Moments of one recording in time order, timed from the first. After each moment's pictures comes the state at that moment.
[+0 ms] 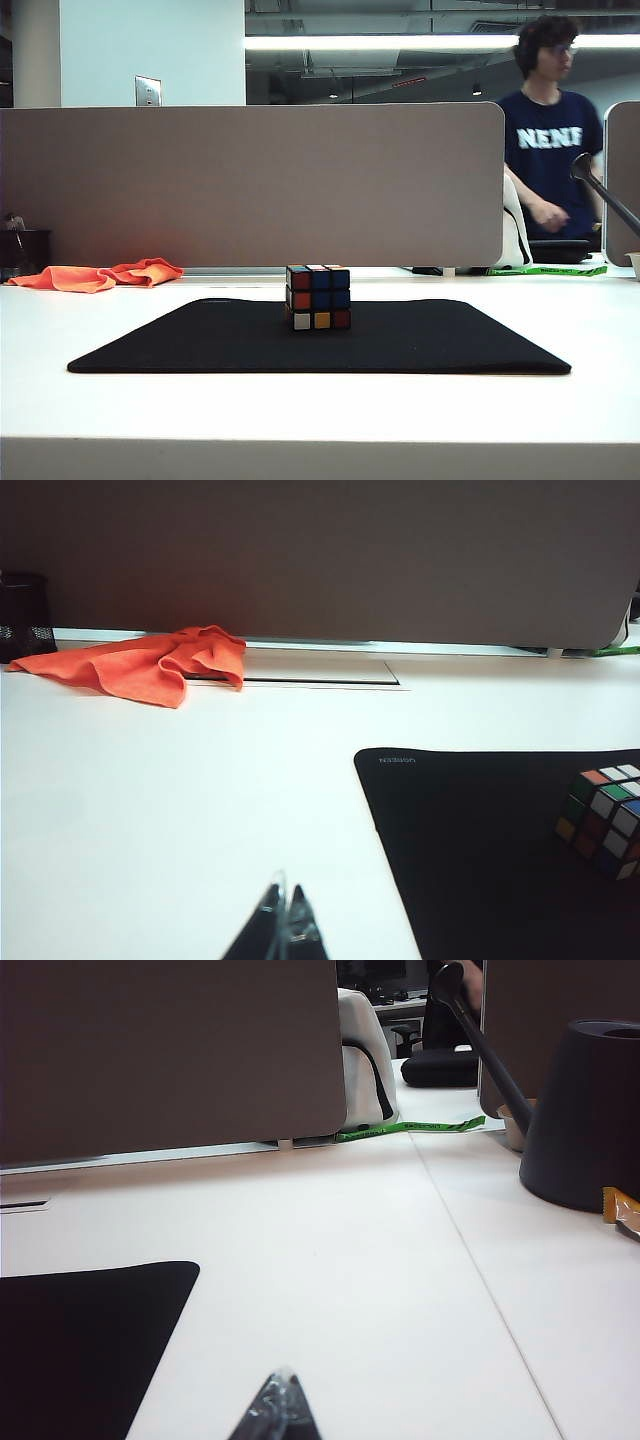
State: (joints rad) left arm 0.02 0.00 0.01 0.03 0.18 -0.04; right arm -0.09 0.00 0.01 0.03 -0.08 0.11
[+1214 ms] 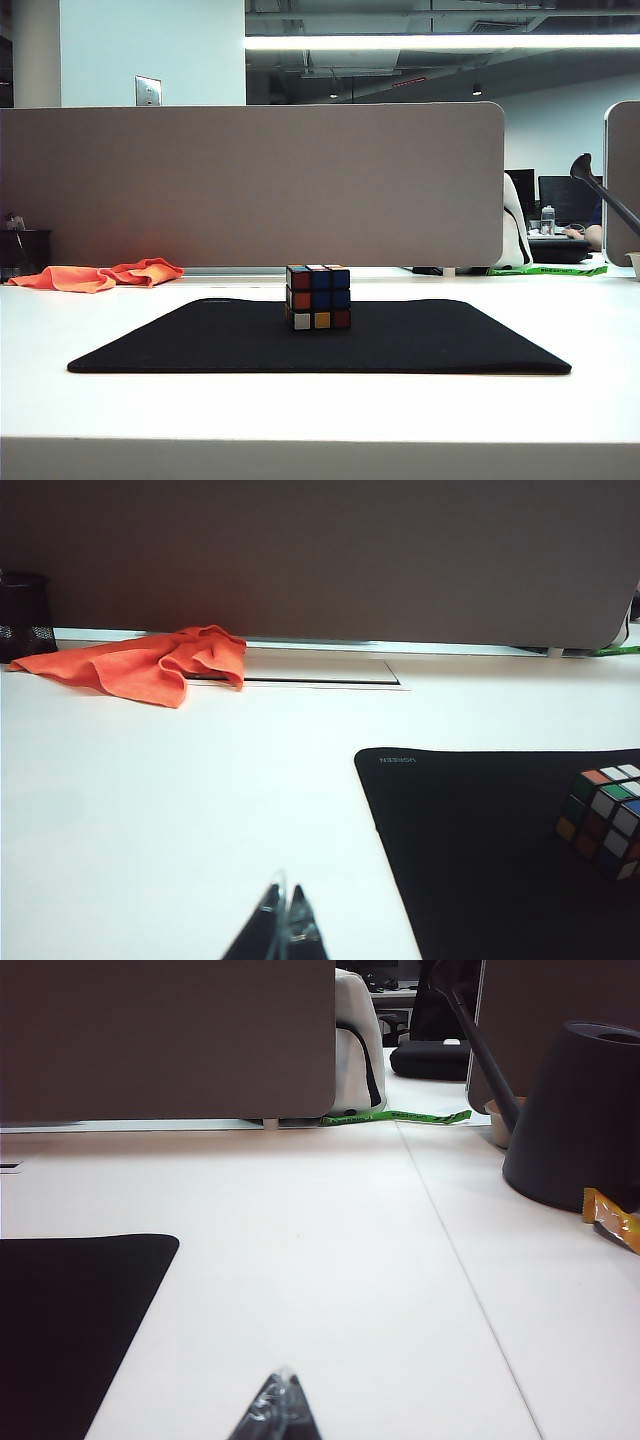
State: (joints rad) left arm 0.02 0.00 0.01 0.03 0.18 -0.04; right arm 0.02 0.00 0.01 0.00 0.05 0.03
